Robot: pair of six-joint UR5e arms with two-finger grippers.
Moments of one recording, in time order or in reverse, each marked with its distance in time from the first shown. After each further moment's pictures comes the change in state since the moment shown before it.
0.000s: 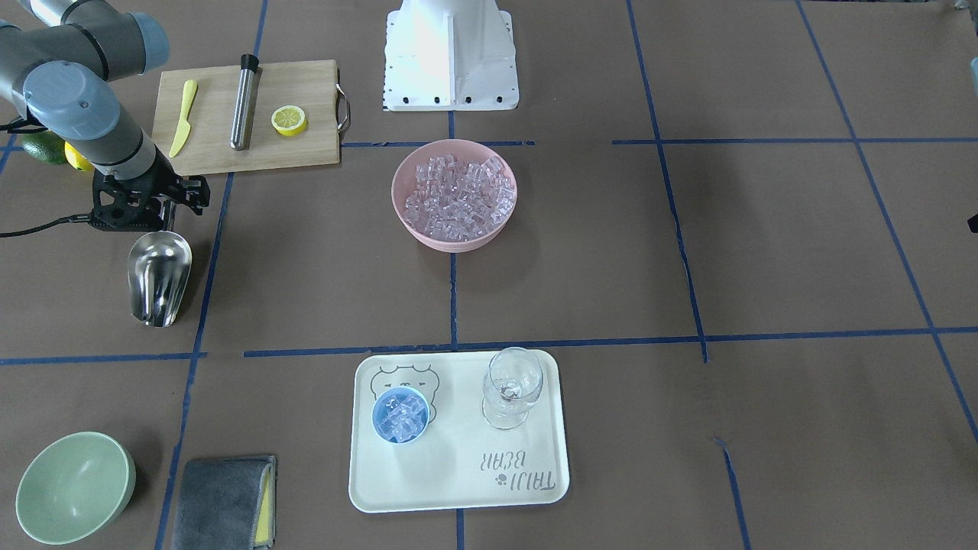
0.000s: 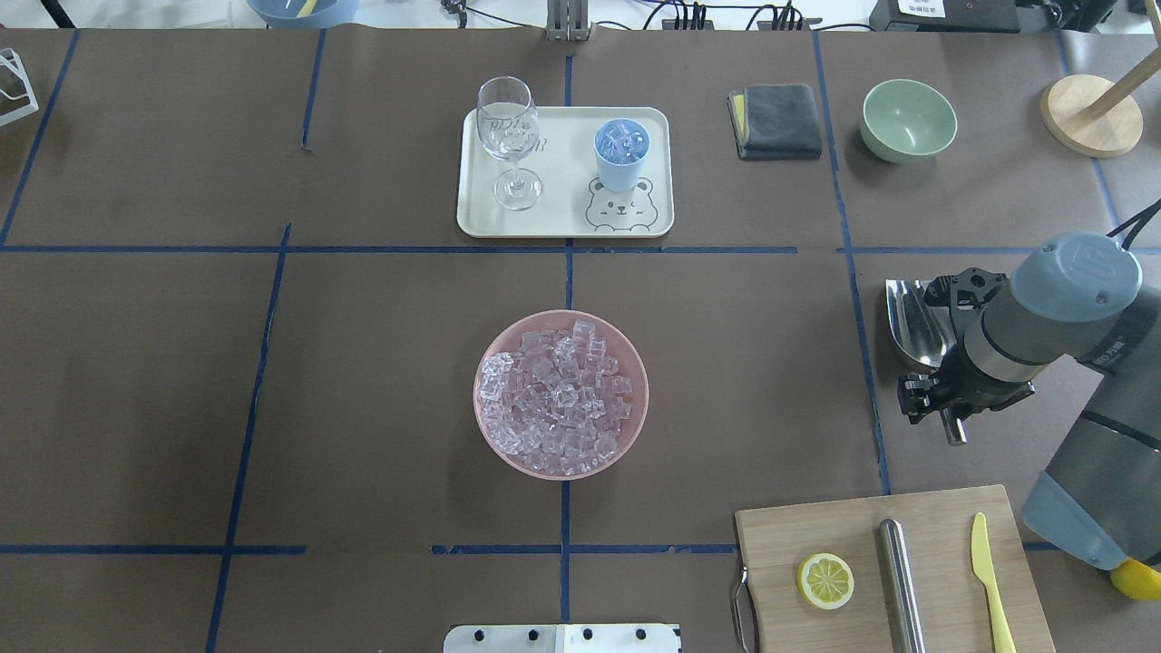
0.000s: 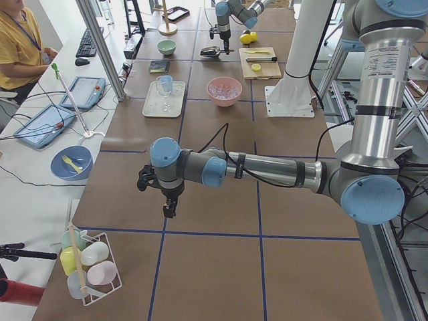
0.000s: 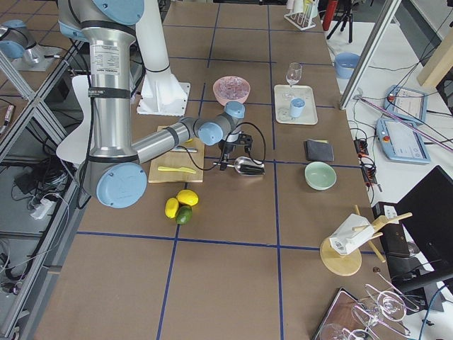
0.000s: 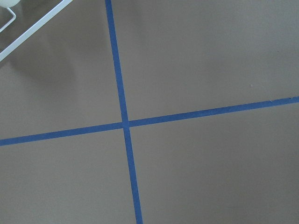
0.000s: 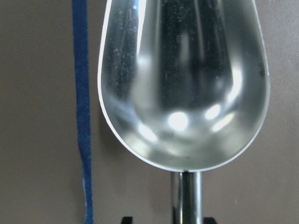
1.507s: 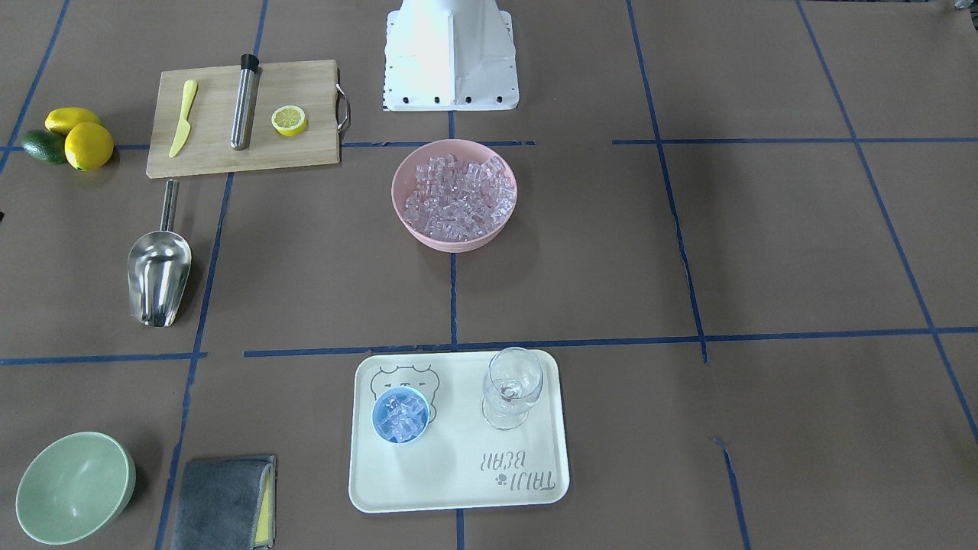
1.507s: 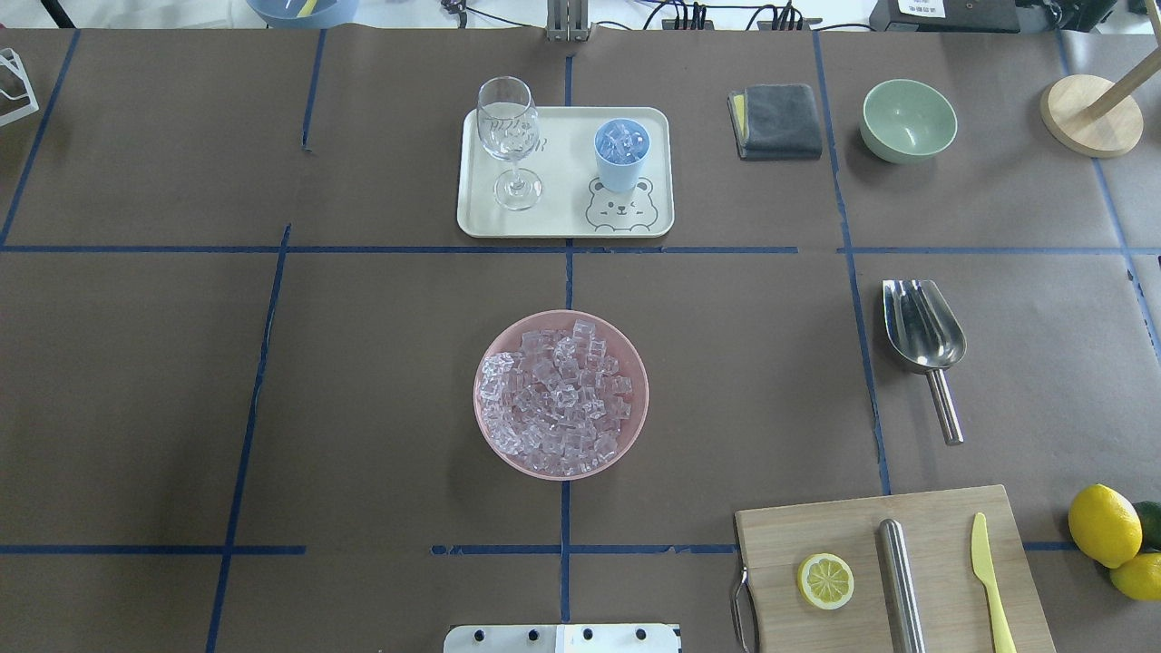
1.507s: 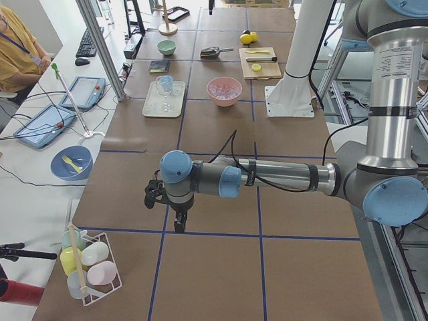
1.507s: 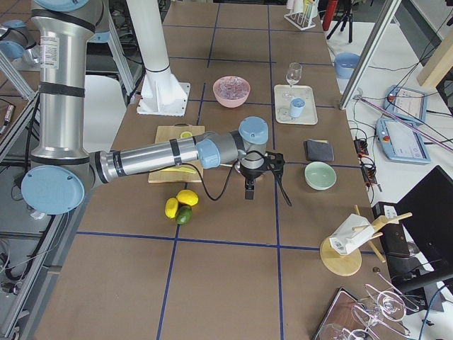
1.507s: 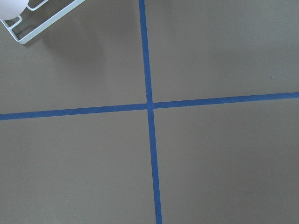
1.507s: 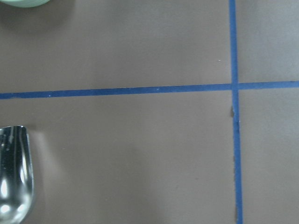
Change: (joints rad) left arm -0.105 0.070 -0.025 0.084 -0.026 0.001; right arm 0.695 -0.095 -0.079 -0.044 0.222 -0.603
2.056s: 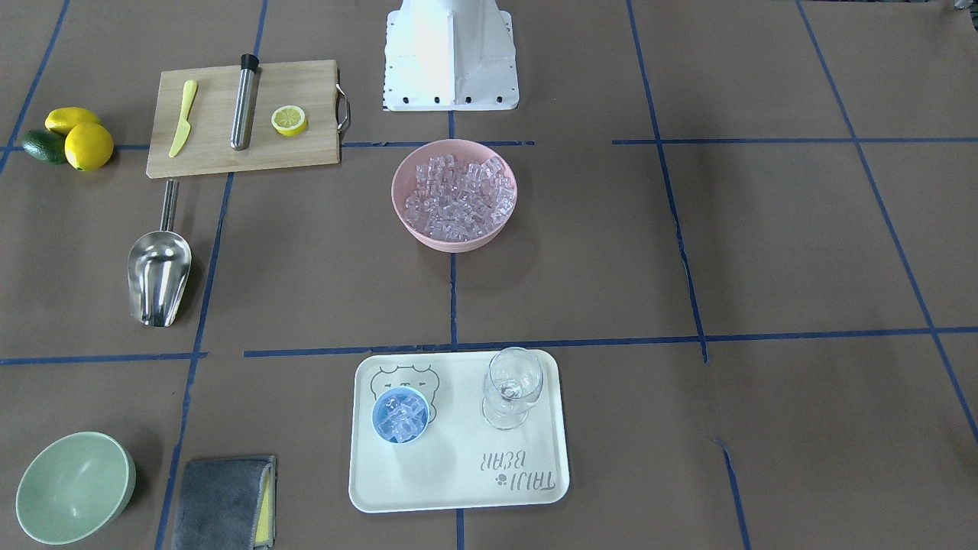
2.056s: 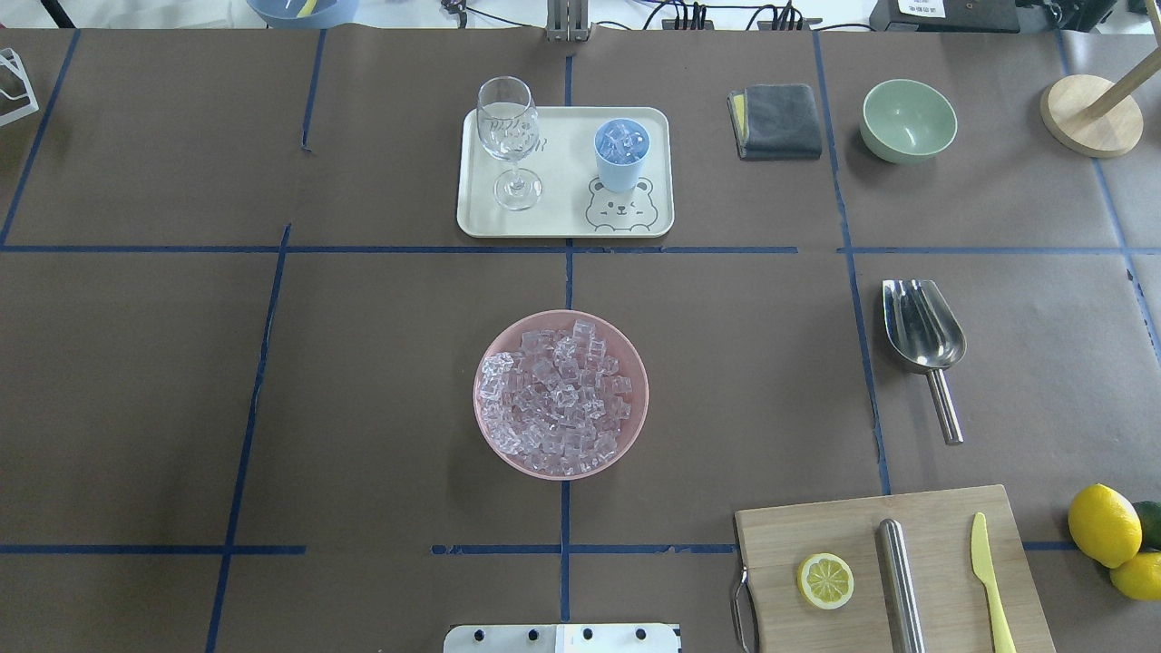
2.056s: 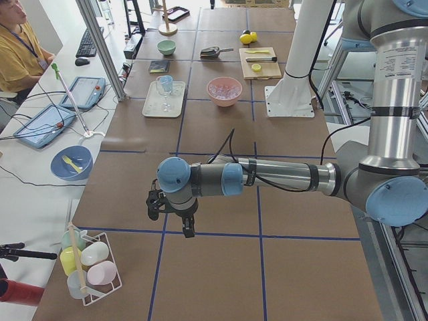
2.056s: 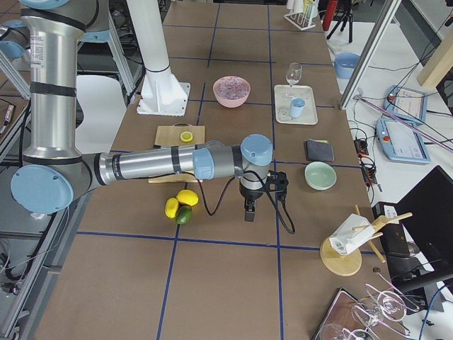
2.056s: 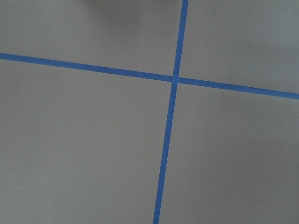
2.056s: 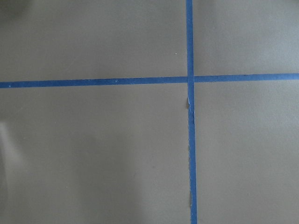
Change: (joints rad) left arm -0.036 -0.007 -0.005 0.144 -0.036 -0.020; right arm 0.064 0.008 -0.015 -0.116 -0.002 -0.142
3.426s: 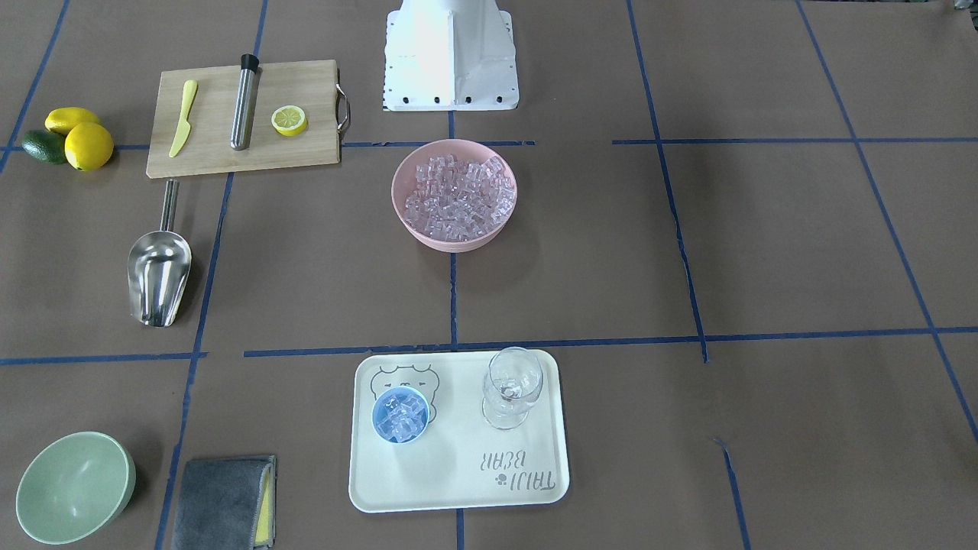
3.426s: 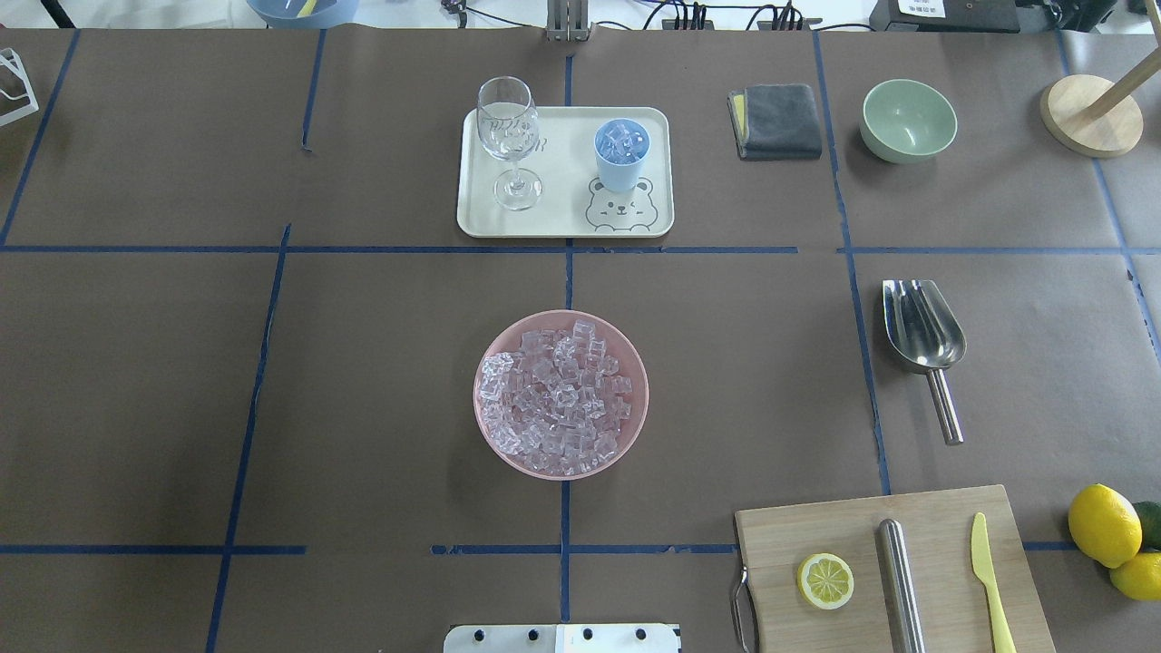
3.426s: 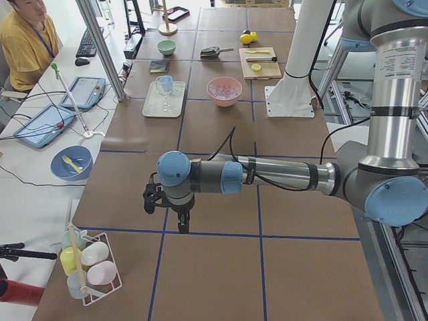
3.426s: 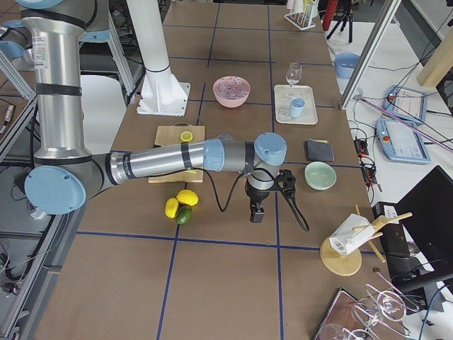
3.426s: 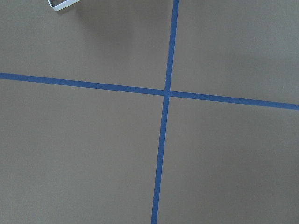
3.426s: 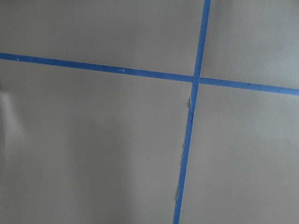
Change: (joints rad) left arm 0.001 -0.013 -0.008 -0.067 0.007 -0.002; right arm 0.035 0.075 -0.029 -0.188 0.004 -0.269
